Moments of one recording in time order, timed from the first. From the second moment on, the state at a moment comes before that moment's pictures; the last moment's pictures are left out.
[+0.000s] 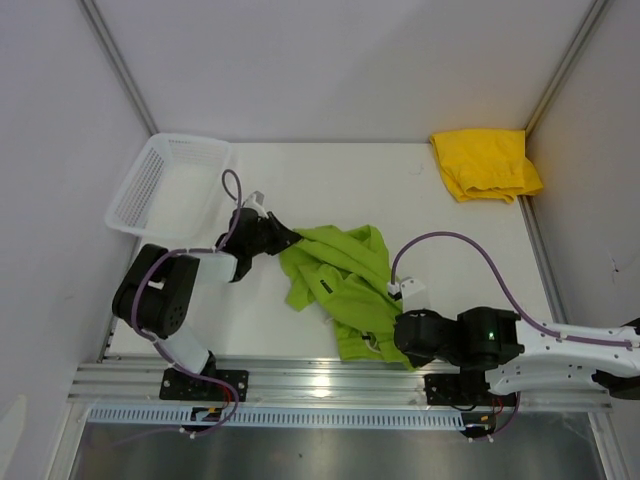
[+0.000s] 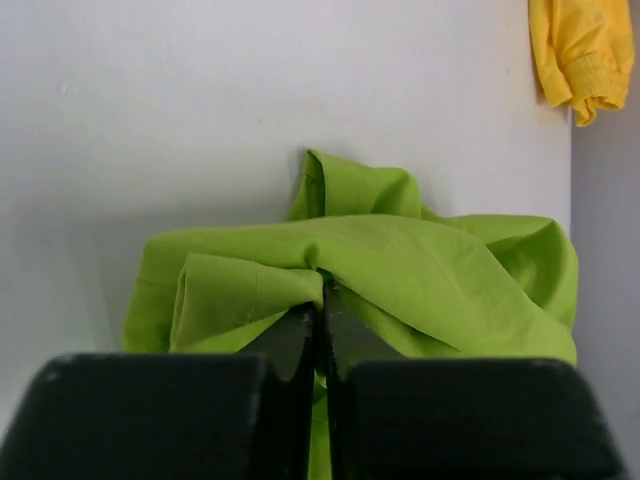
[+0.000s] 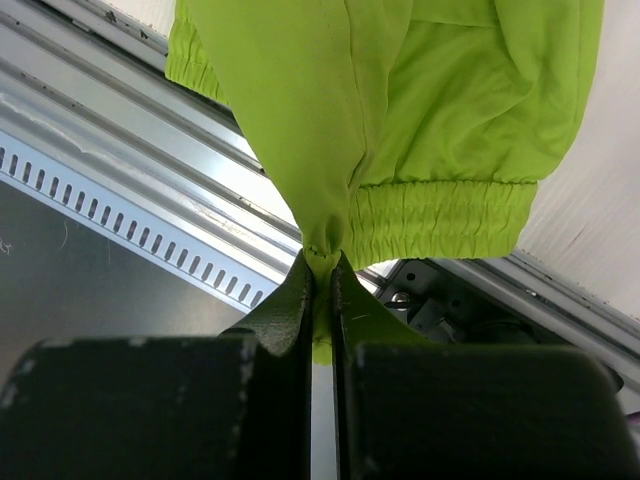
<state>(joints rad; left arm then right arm) -0.32 1.65 0.64 0.52 0.28 -0.80 1.47 0.85 0.90 -1.15 0.39 0.88</state>
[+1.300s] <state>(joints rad) -0.20 1.50 1.31 -0.49 0.14 -0.48 1.47 0.85 1.23 -1.34 0.69 1.15</state>
